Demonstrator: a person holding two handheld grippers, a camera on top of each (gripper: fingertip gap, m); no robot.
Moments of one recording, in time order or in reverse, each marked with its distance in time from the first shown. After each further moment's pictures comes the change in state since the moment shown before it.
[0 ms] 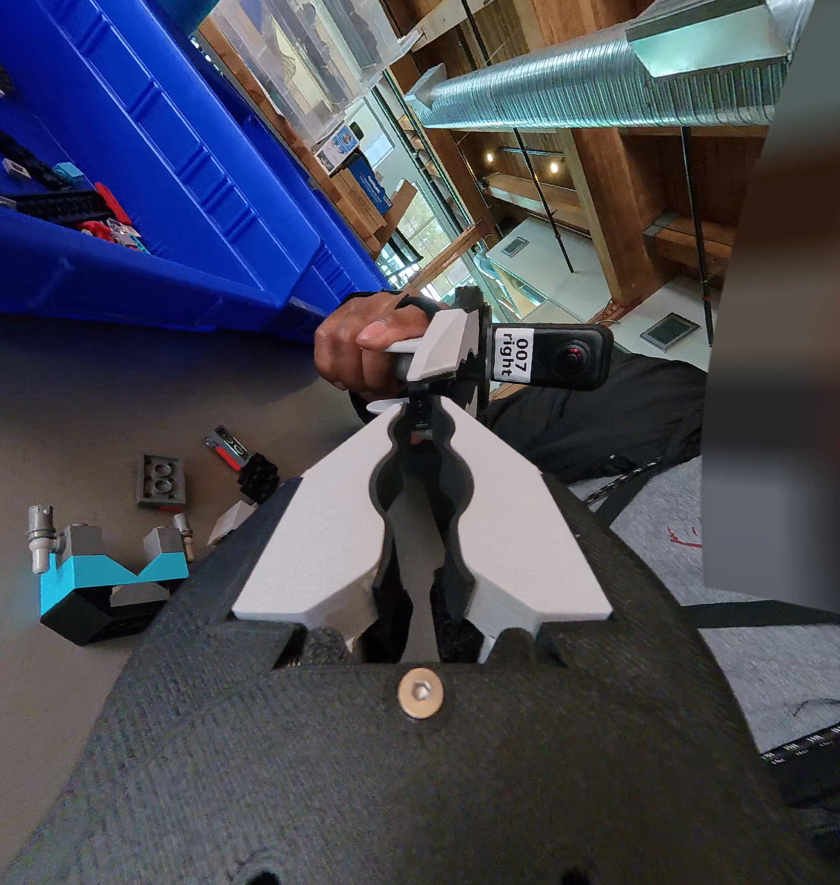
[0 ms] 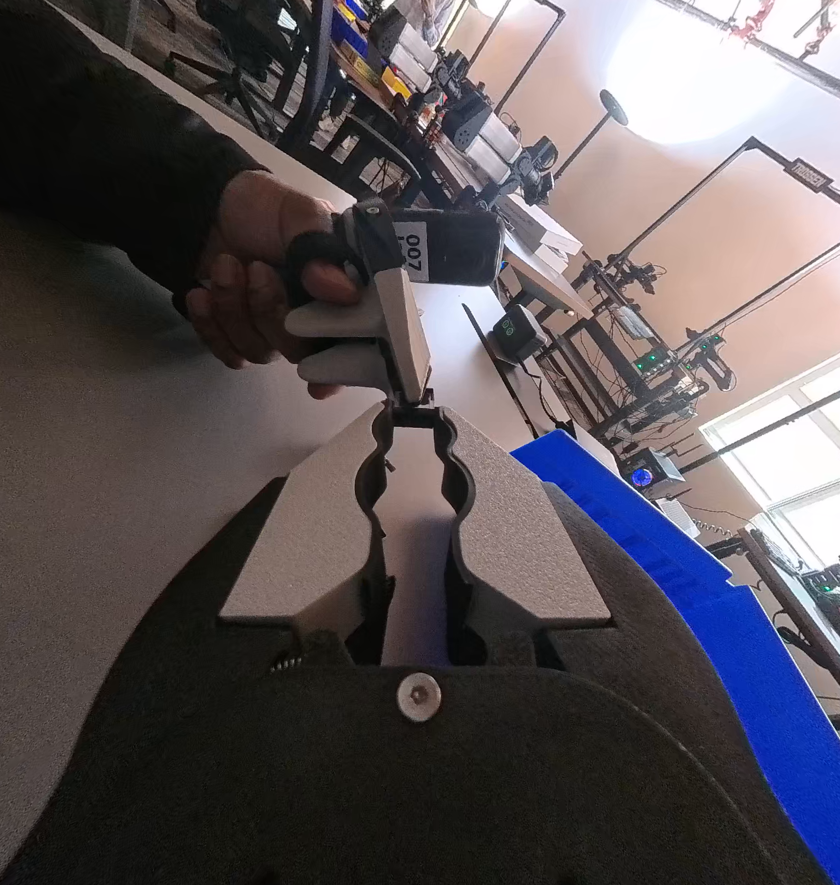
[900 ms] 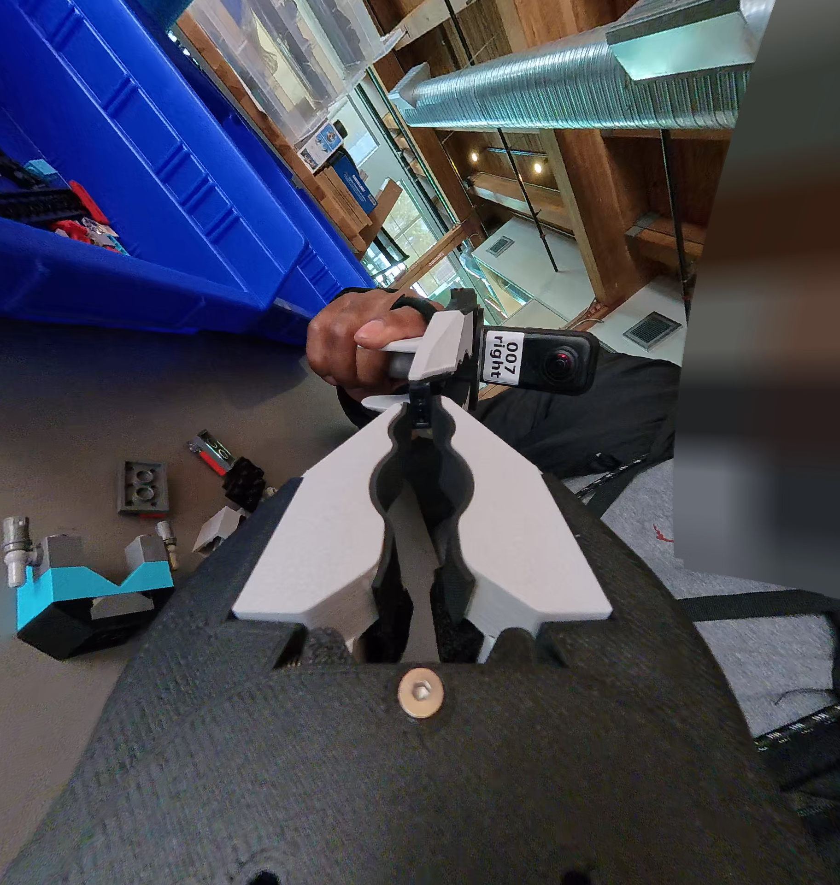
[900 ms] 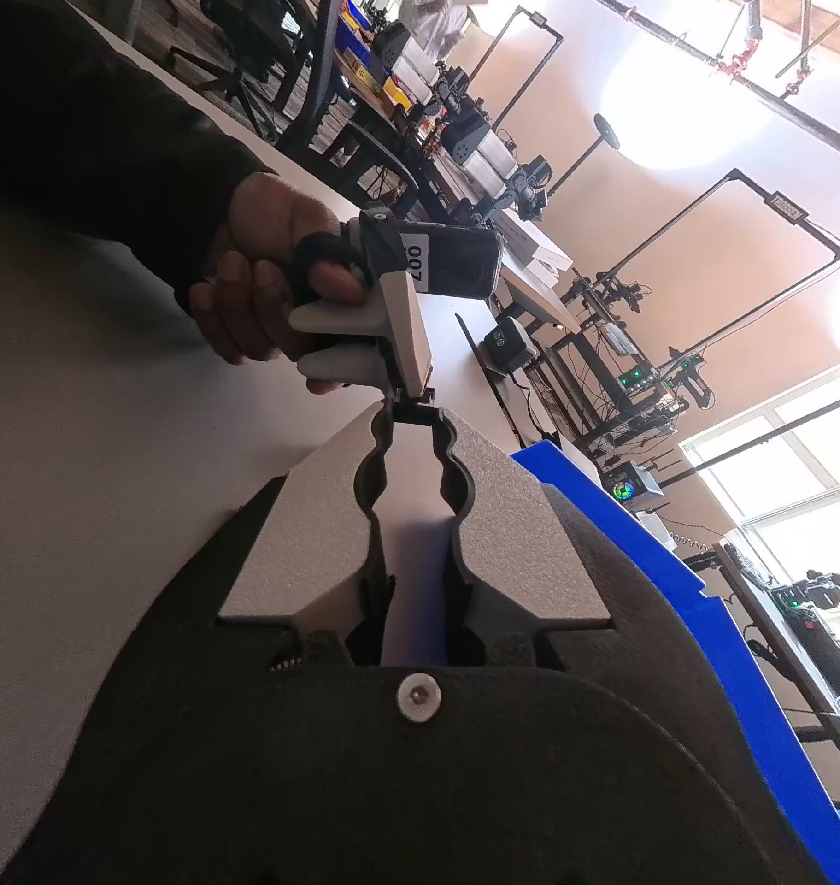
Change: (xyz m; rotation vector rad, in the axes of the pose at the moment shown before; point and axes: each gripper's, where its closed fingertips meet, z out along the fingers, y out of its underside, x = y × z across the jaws) left arm 0.006 -0.001 0.000 -0.003 0.033 -0.006; right arm 0.002 -0.005 -0.004 0.015 0.009 -0.051
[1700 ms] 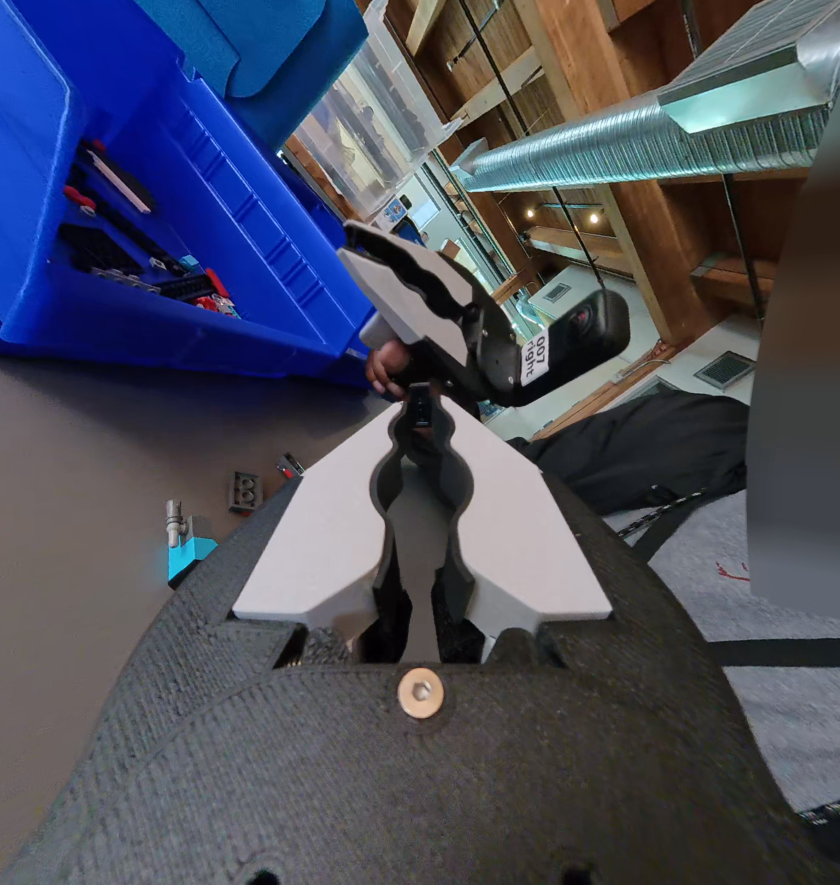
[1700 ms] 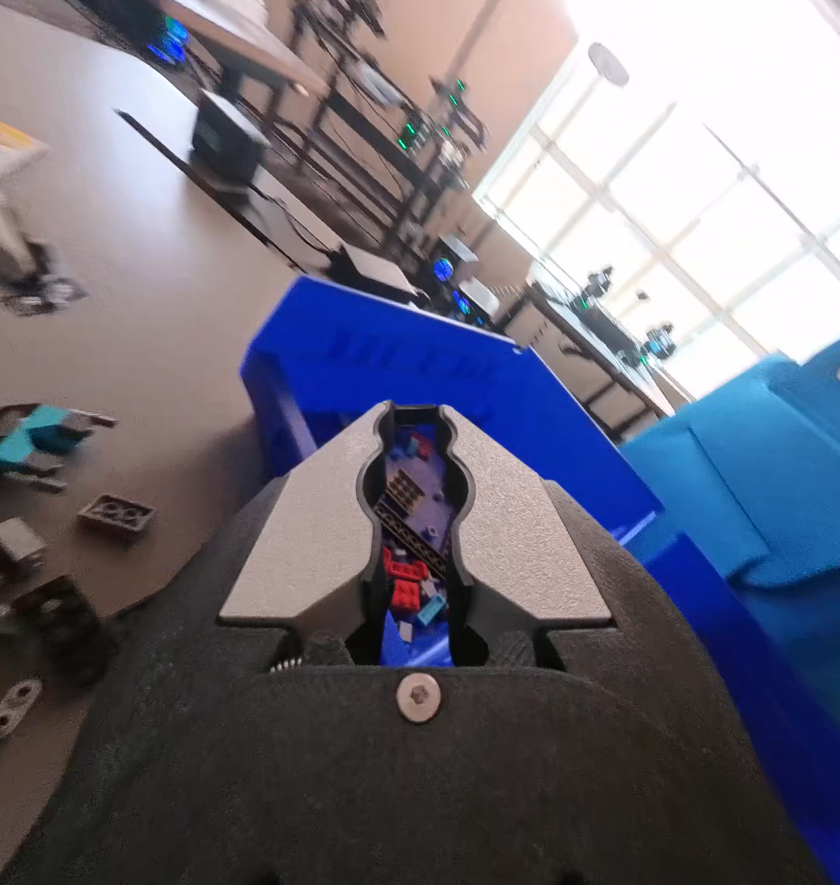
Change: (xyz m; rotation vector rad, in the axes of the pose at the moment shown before) left arm -0.017 -0.024 -0.027 0.113 -0.134 0.065; right arm 0.100 0.078 -0.021 -0.428 0.567 0.216
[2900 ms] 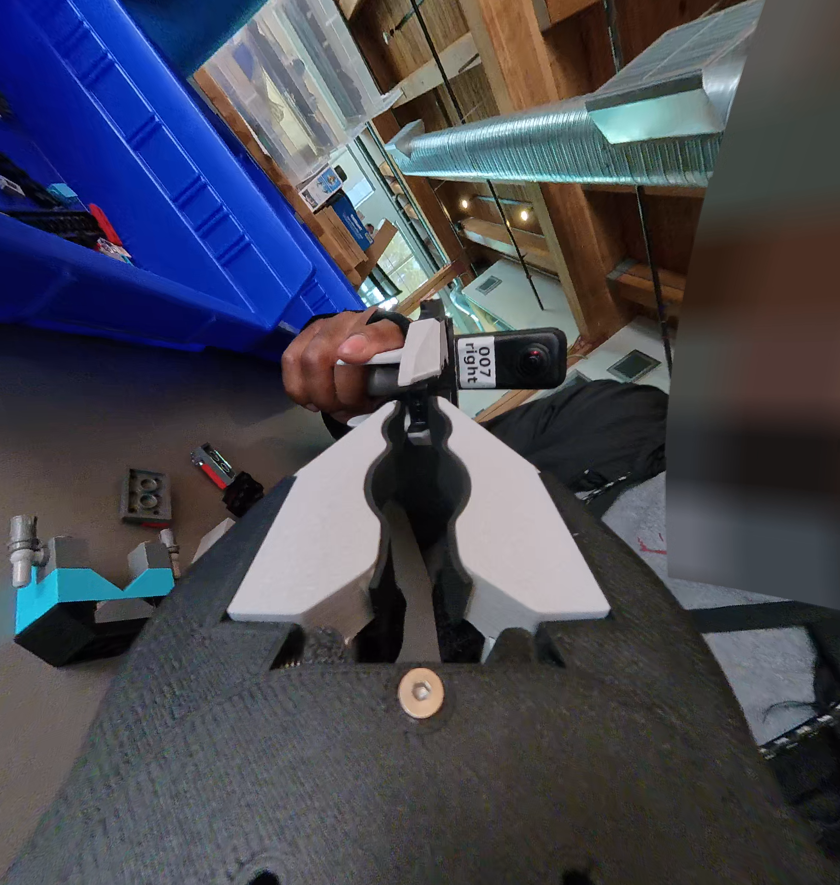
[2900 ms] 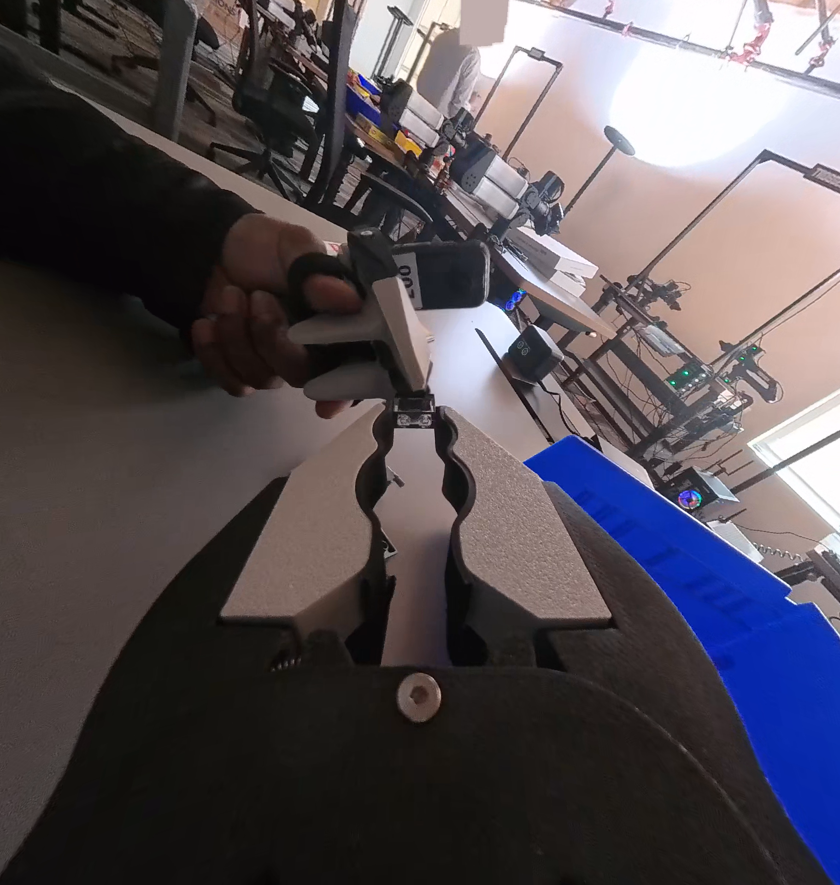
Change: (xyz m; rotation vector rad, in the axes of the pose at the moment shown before) left arm 0.018 0.019 0.022 -0.035 0.145 -0.101; right arm -0.100 -0.043 -0.060 0.456 -0.650 -0.068
